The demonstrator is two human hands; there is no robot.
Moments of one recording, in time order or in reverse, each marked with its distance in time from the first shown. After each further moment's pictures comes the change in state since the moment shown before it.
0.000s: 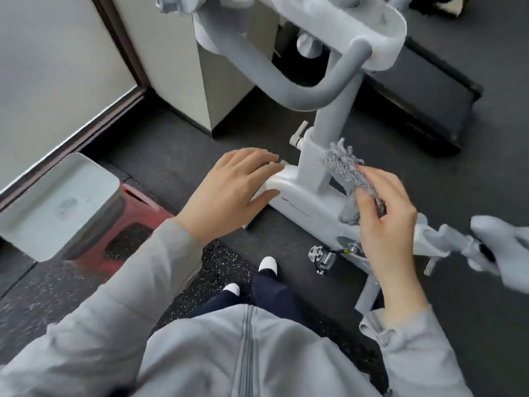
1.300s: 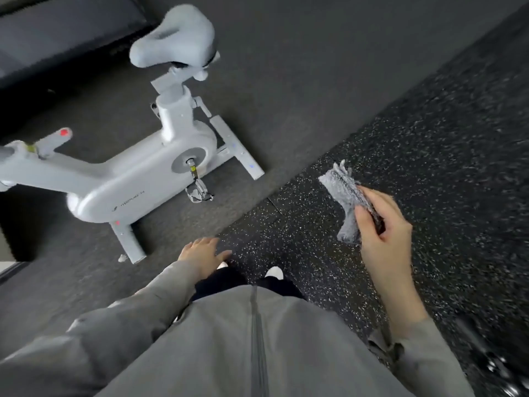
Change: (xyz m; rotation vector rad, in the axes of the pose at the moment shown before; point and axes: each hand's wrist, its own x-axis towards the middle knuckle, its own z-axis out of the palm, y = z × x) left_hand -0.182 0.292 0.255 0.377 -1.150 0.401; right_hand -0.525 0.008 -0.211 -0.051 0.979 0.940
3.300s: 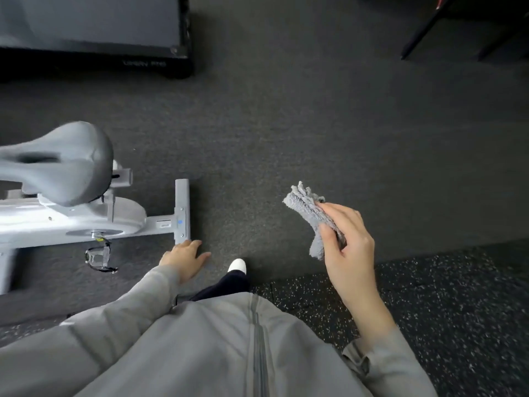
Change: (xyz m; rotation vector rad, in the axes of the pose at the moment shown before) left_hand 0.428 0.291 -0.383 -0.544 0.093 -0.366; right_hand 0.751 0.012 0.012 -0.123 -0.461 -0.523
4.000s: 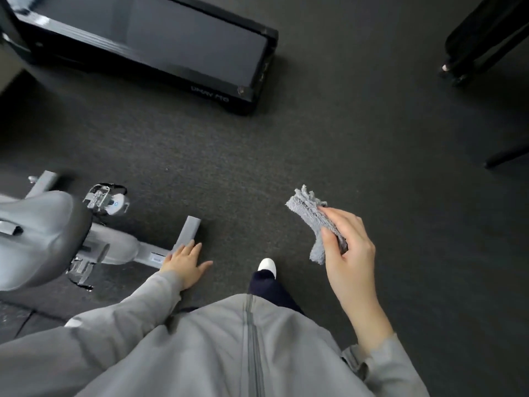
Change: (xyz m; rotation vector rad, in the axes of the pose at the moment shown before) left_hand 0.196 0.088 -0.169 -0.188 0.058 -0.243; right_hand 0.373 0.055 0.078 0.122 -0.274 -0.245
